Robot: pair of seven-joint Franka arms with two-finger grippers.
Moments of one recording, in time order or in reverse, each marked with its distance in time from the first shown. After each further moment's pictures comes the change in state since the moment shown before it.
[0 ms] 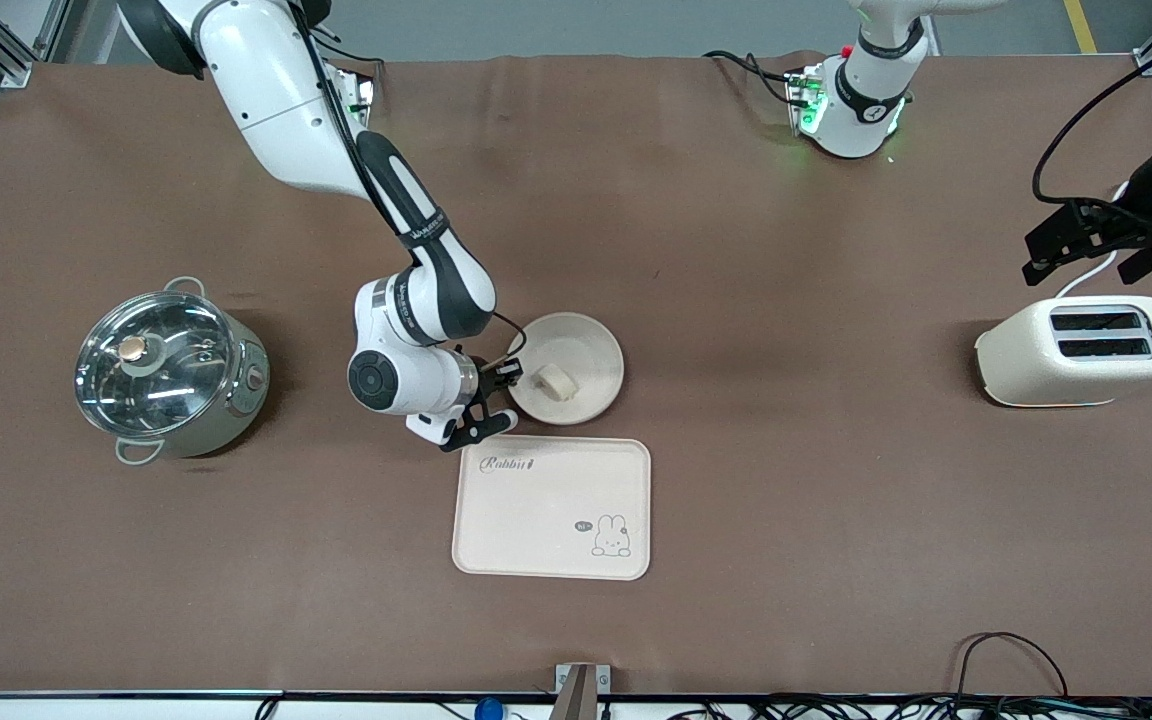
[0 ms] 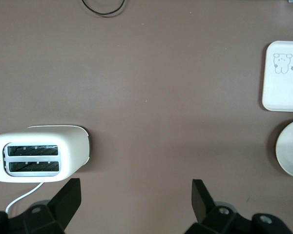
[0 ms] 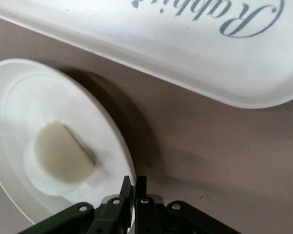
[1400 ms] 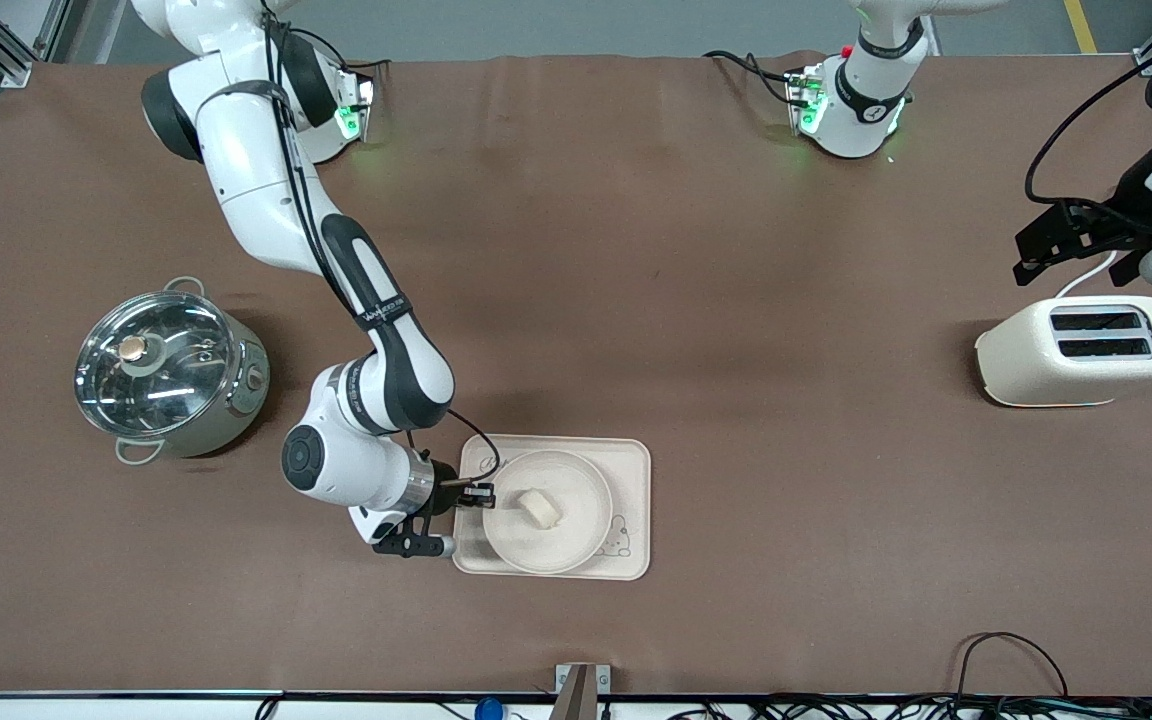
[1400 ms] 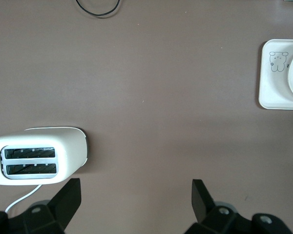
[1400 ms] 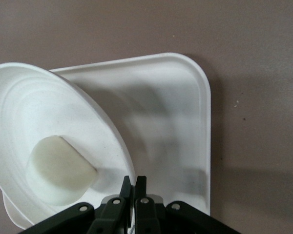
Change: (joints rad) left arm -0.008 0.016 -0.002 0.024 -0.001 -0.009 0.002; right arm -0.149 0.315 0.000 0.547 0.009 0.064 0.295
